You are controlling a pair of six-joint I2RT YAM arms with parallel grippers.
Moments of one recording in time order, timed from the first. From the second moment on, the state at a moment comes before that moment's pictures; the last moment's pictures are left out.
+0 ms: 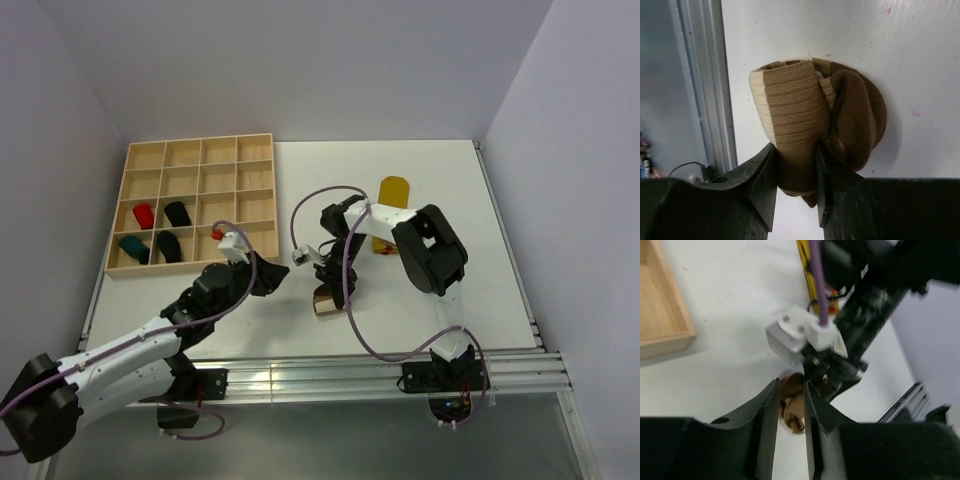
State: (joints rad) left arm -0.75 0.86 0.32 0.31 -0.09 -0.76; right arm 0.62 2.08 1.41 -1.19 -0.72 -1.00
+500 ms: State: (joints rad) left arm -0.97 1.28 0.48 0.34 -0.07 -0.50; right arm 0.61 2.14 1.45 -1.28 -0.73 -0.95
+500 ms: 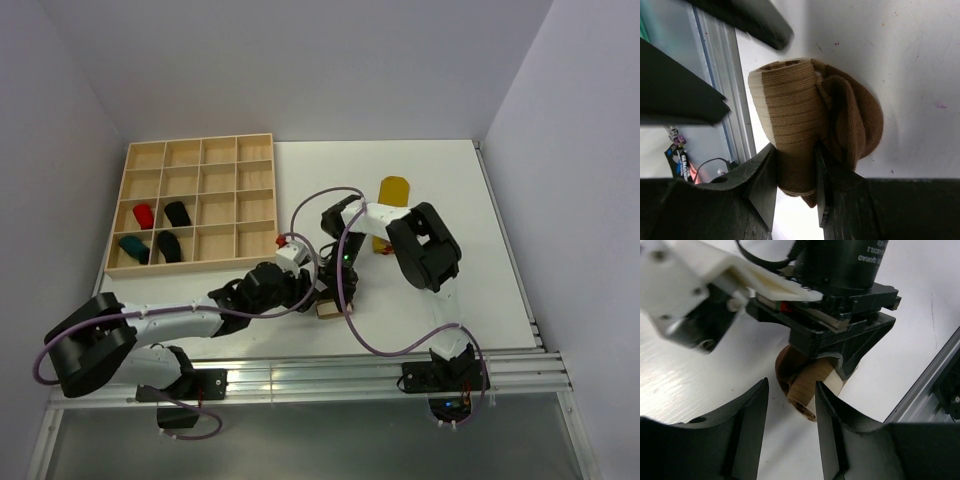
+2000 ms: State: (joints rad) left arm -0.99 1.59 0.62 0.39 0.20 -0.42; right arm 0.56 2.16 1.45 -1.28 -0.75 -0.77
